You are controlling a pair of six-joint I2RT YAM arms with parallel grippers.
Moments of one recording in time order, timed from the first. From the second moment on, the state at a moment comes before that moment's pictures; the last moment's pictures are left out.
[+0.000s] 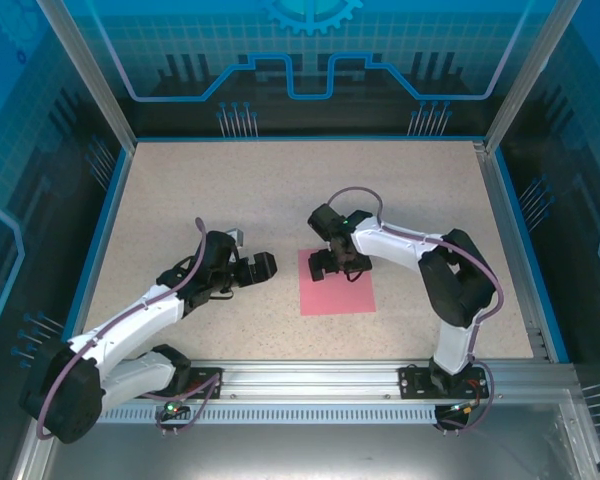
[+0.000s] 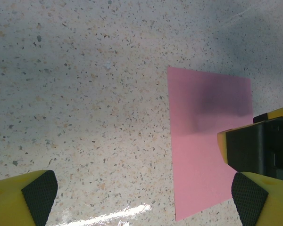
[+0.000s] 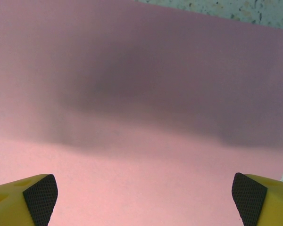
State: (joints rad) left arm -0.47 1.06 0.57 -0.31 0.13 -0.74; right arm 0.70 1.84 1.25 -0.84 0.06 0.51
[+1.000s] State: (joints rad) left arm -0.47 1.08 0.57 -0.34 0.12 -0.73; right arm 0.72 1.93 1.25 -0.81 0.06 0.59
